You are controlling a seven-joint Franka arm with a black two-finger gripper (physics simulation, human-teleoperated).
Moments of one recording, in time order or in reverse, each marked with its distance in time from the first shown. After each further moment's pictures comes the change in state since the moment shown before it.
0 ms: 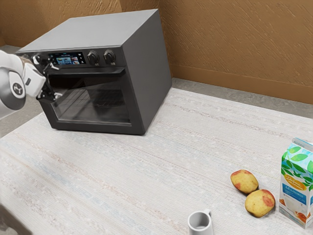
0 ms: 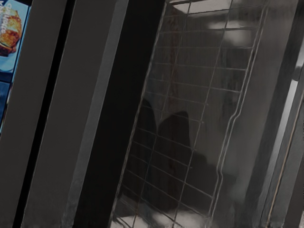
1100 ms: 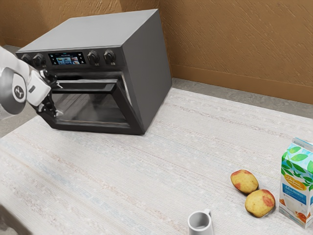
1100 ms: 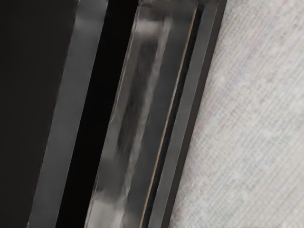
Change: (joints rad) arm 0.017 -0.221 0.001 -0.127 -0.024 -0.252 -0.051
